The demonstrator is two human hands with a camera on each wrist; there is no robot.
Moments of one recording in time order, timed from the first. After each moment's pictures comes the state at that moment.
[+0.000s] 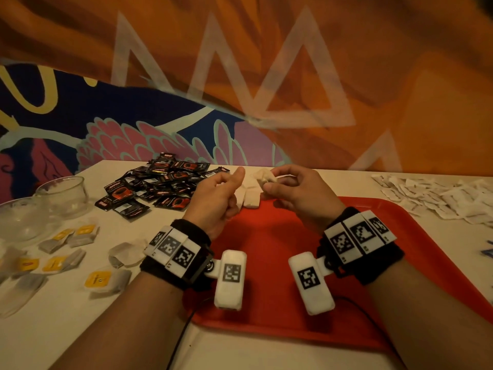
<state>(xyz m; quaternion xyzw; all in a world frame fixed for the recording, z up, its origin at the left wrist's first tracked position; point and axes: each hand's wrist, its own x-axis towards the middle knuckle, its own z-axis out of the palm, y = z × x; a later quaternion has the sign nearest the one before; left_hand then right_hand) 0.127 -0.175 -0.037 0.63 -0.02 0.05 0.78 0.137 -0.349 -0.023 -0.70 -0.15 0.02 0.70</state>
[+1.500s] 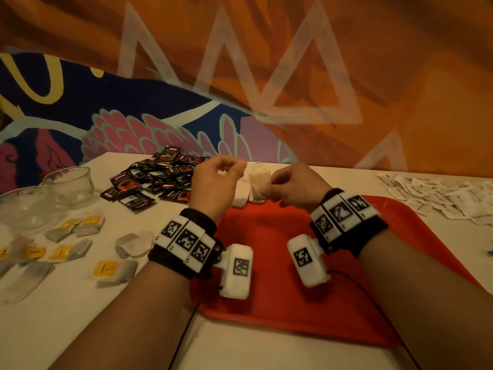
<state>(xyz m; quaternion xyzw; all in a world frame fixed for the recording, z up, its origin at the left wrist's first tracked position) 0.131 -0.168 -0.035 0.75 0.00 0.25 0.61 0.169 -0.336 -0.025 -0.88 -0.15 0.02 0.46</state>
